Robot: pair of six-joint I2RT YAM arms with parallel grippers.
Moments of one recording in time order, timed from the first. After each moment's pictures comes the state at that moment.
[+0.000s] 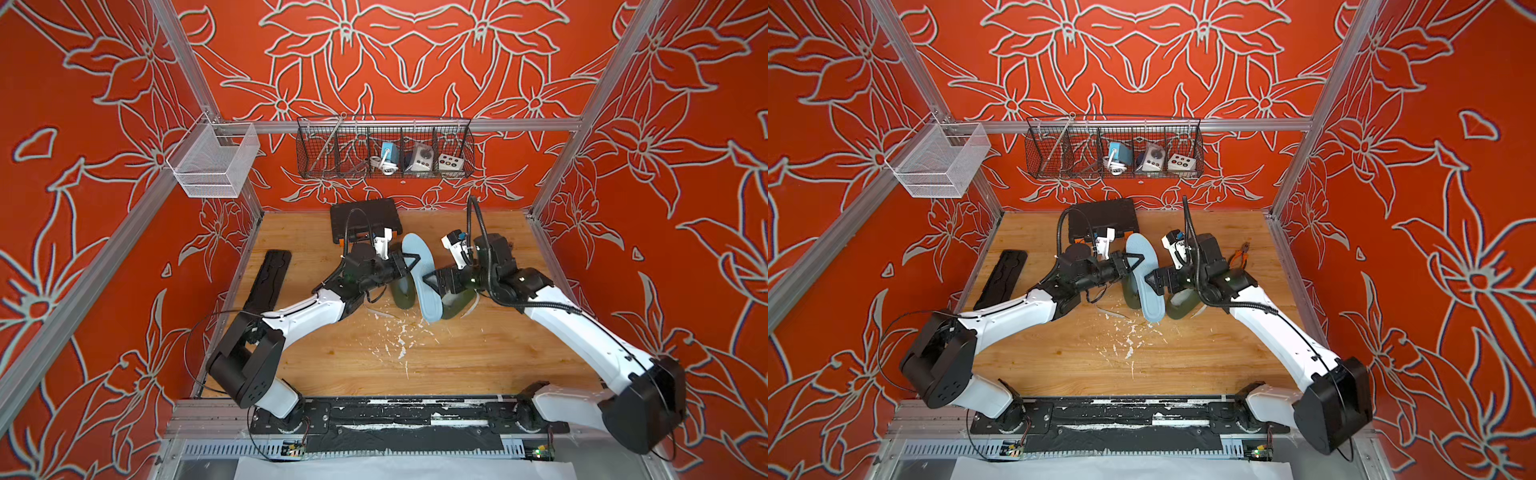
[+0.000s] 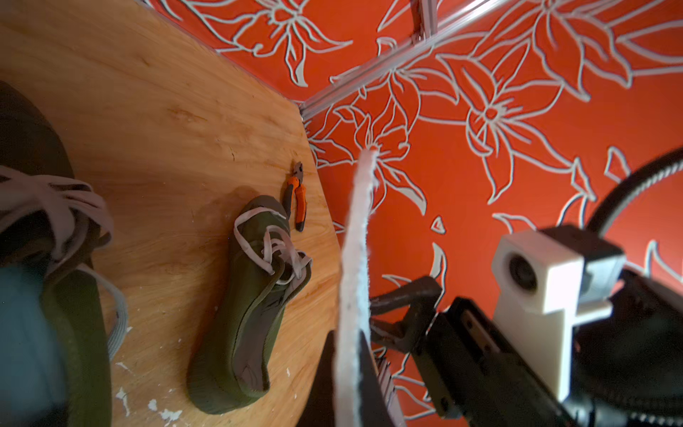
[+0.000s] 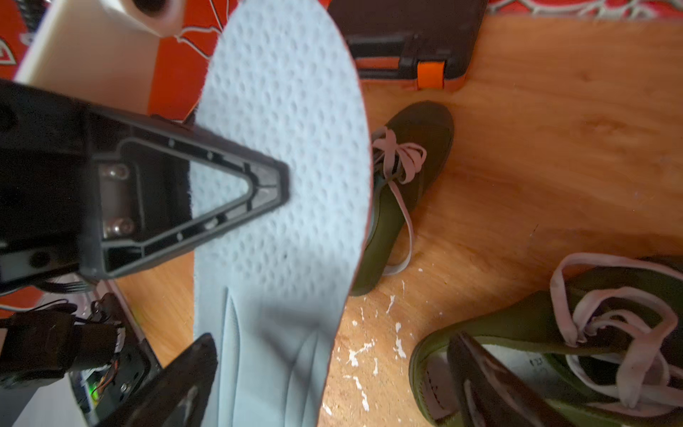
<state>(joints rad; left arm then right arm) -0.56 1.50 0.90 0.46 0.36 -1.05 0.53 1.22 1.03 -0.45 -0.33 0.17</state>
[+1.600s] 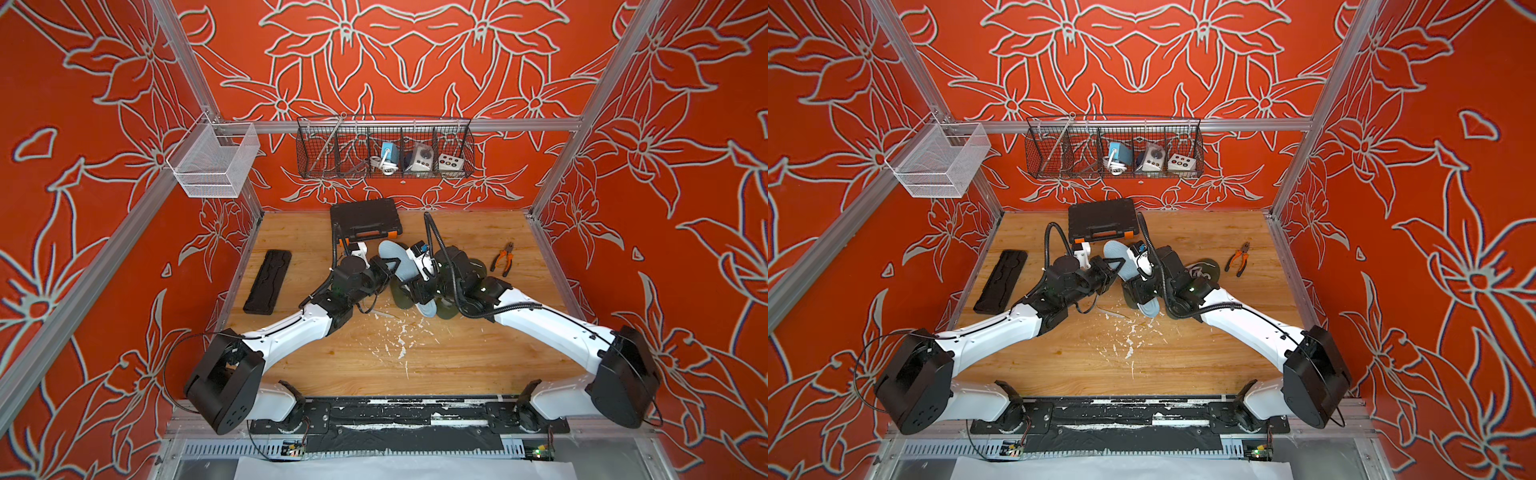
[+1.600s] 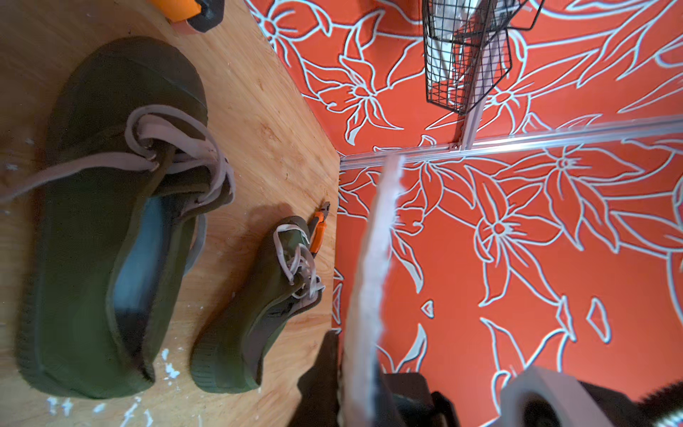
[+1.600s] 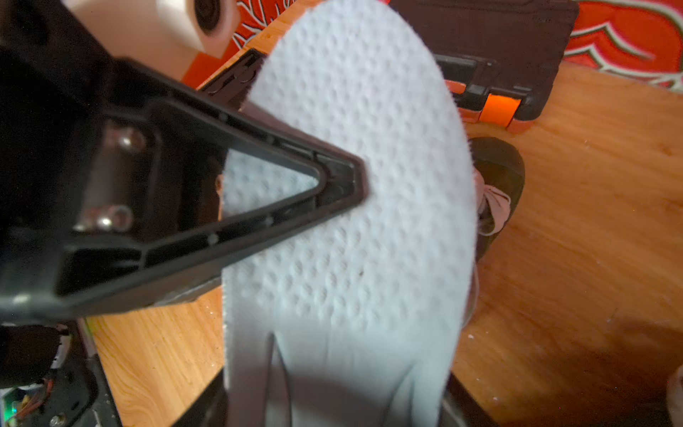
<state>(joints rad) -0.56 1.36 0.75 0.40 0.15 -1.35 0.76 1.39 1.04 -0.26 -0.13 0.15</state>
